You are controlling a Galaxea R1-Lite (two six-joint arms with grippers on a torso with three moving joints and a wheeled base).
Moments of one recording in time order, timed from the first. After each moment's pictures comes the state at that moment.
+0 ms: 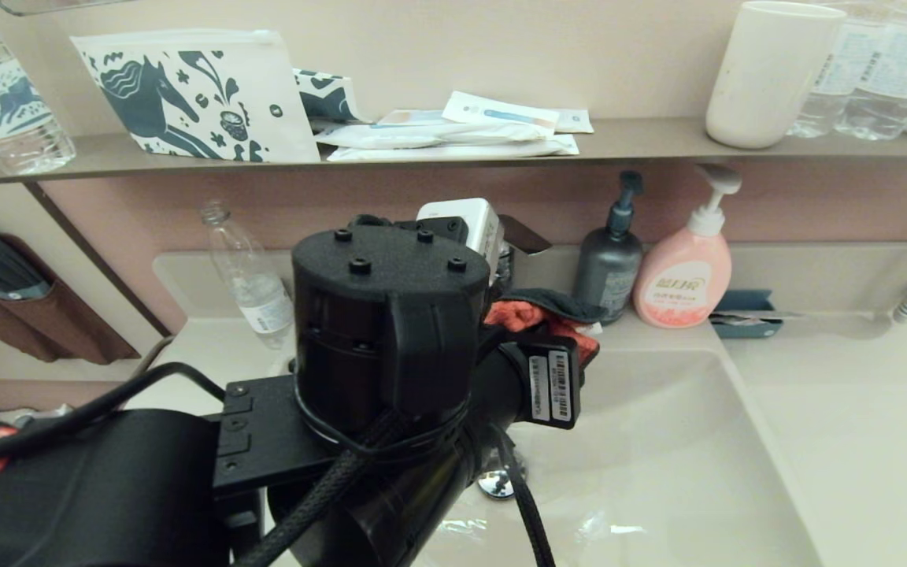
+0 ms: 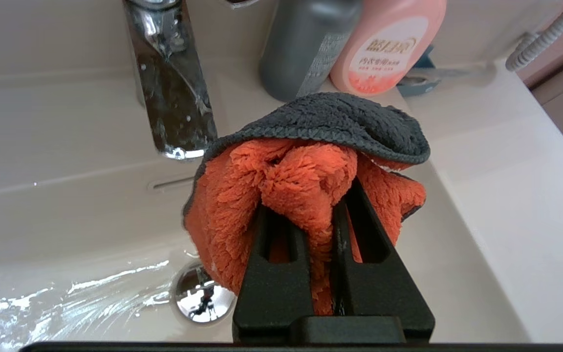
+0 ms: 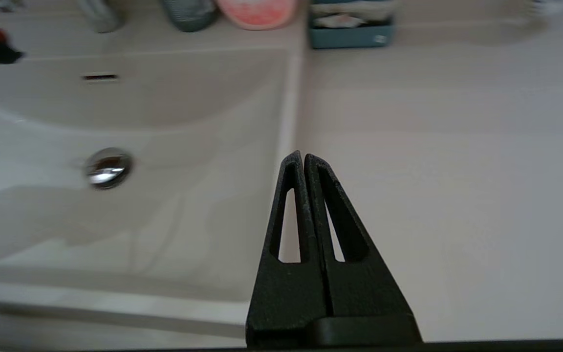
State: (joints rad) left arm -1.12 1.67 -1.00 -0.47 0.62 -0.27; right arm 0.09 0.28 -0.30 0.08 0.06 0.09
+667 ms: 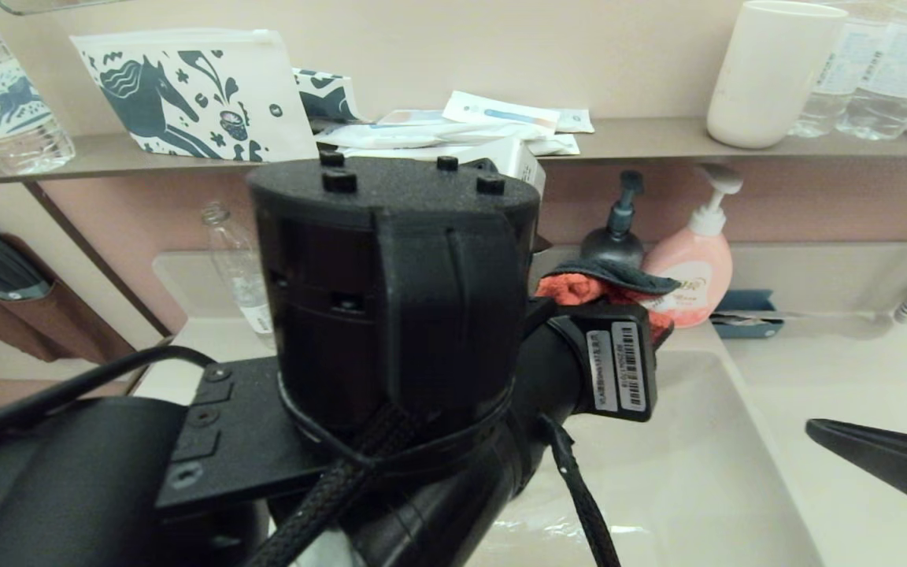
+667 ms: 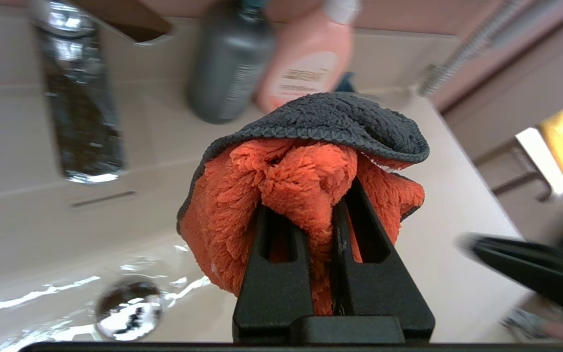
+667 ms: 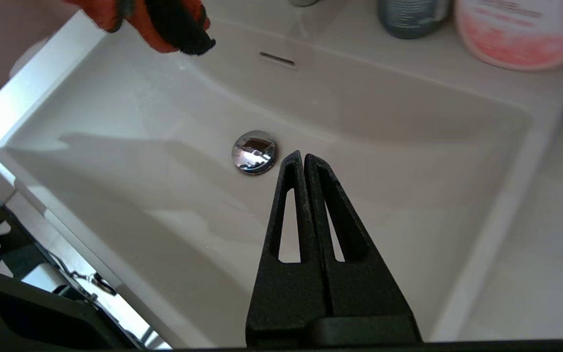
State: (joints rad) left arm -1.21 1.67 -1.11 -0.44 0.60 -0.34; right arm 0.38 0.99 -0.46 -0.33 0.29 0.06
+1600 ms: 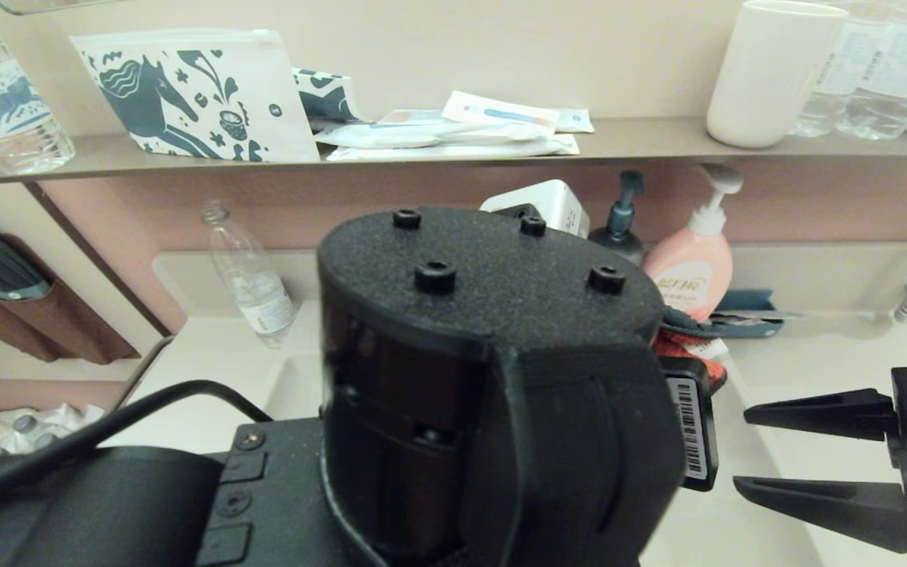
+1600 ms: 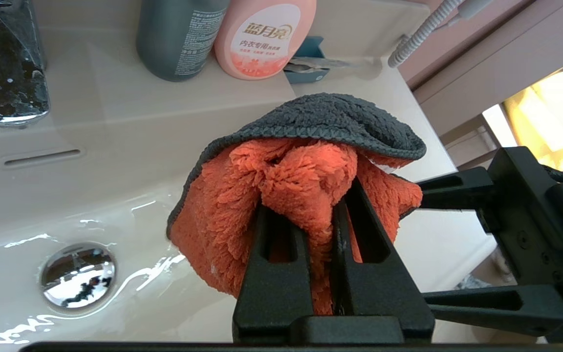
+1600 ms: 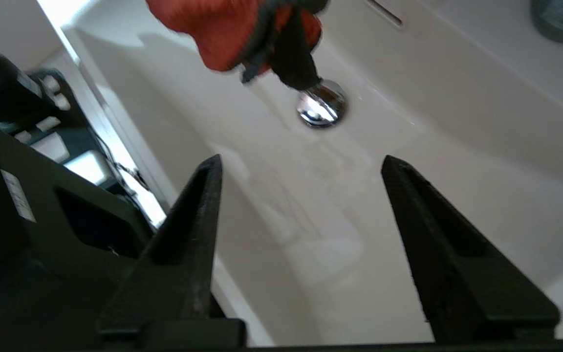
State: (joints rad) left arm -1.28 1.69 -1.11 -0.40 0.60 -0.44; right arm 0.49 1.15 -0.83 0.15 0.42 -0.18
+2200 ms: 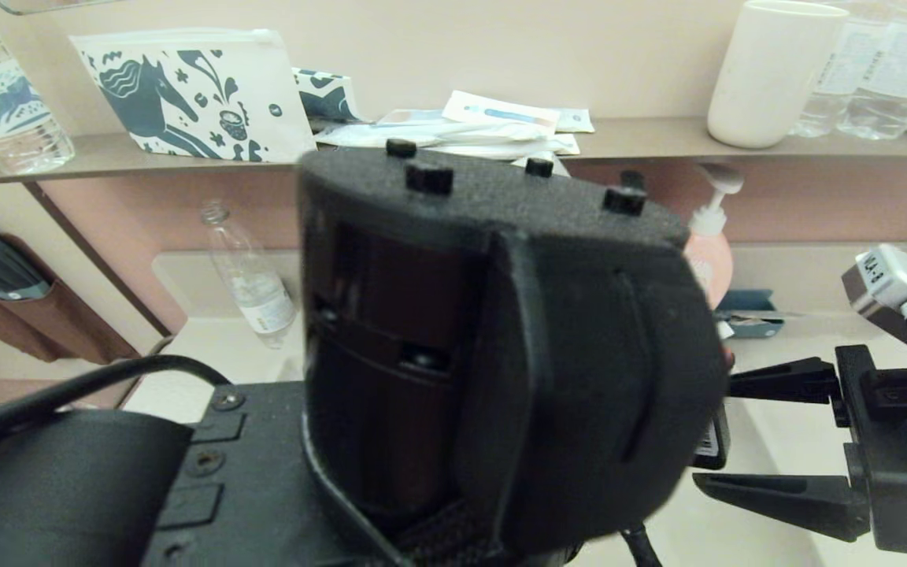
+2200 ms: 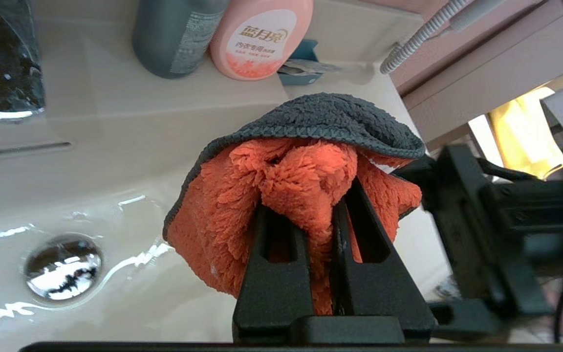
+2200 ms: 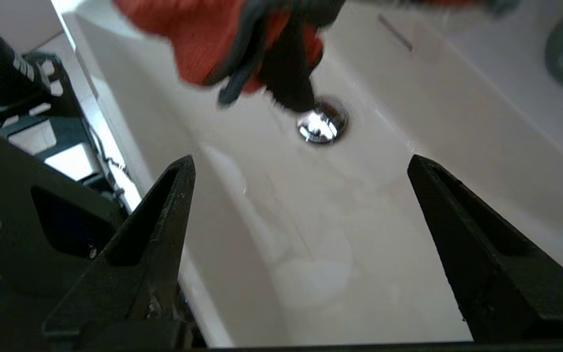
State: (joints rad) left arm -1.28 1.68 -1.18 -0.32 0.60 -0.51; right arm 0.48 1.24 -0.86 0.08 0.48 -0.26
